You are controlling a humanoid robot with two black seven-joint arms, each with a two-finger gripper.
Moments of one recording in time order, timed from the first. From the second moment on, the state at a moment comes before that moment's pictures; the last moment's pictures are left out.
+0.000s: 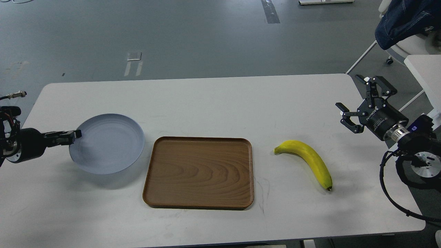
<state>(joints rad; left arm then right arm) -0.84 0.90 -0.22 -0.94 1.43 -0.27 -0.49 0.69 -0.70 0.21 0.84 0.15 0.49 0.49</state>
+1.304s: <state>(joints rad) -0.95 0.30 -0.13 -0.80 1.56 -0.38 -0.49 0.70 -0.69 0.21 0.81 0.15 0.49 0.49</state>
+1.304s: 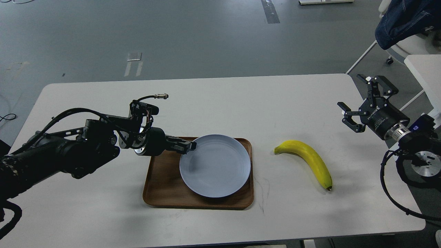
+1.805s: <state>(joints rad) -0.95 0.25 -0.13 -0.72 1.56 -0.38 -0.49 0.70 -0.70 0.21 0.81 0.15 0.49 0.49</state>
